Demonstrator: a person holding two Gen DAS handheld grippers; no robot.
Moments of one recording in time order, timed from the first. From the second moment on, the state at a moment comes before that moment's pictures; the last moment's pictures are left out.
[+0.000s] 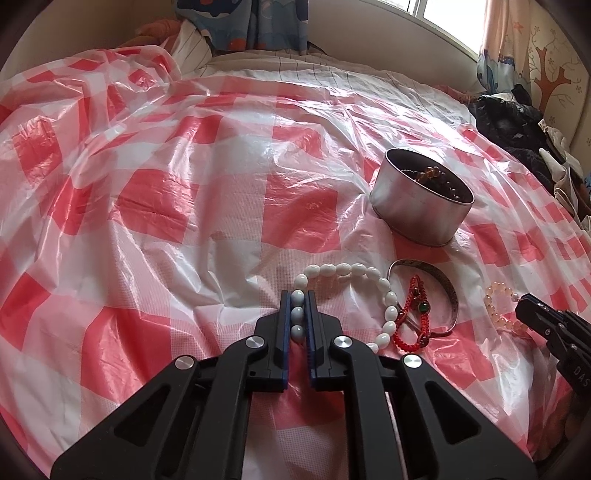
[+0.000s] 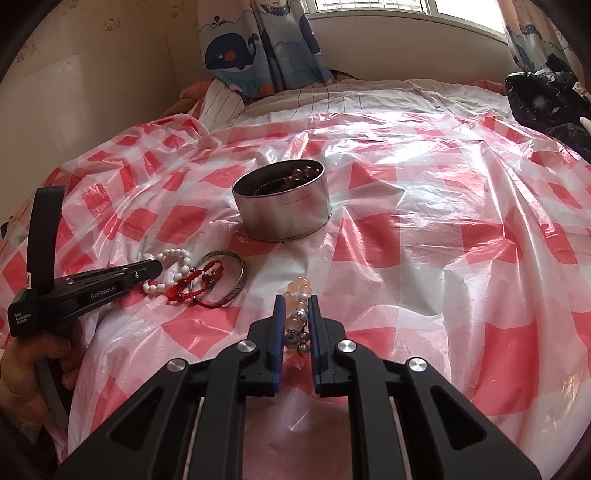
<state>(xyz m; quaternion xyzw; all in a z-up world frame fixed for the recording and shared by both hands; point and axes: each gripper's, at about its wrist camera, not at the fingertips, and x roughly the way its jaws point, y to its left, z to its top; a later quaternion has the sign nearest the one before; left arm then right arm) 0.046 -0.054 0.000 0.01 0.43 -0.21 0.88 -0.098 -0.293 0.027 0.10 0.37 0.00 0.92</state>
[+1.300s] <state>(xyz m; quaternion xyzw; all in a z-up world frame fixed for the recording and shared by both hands) 0.029 -0.085 0.074 0.01 0.35 -0.33 0.88 -0.086 -0.310 0.068 0.17 0.31 0.06 0.93</state>
